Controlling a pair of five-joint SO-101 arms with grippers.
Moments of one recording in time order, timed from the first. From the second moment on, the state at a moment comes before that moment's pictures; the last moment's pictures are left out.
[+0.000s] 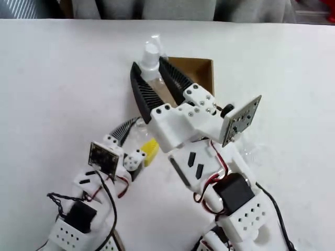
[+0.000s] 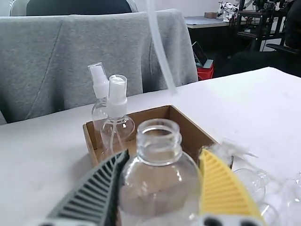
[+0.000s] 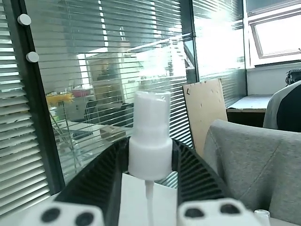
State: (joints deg) left arm 22.2 -103.7 97.1 23.8 1.8; right arm -38.7 -59.9 43.2 8.7 -7.4
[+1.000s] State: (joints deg) left arm 22.2 -103.7 97.1 23.8 1.8; right arm -39.8 -61.6 59.0 4.0 -7.4
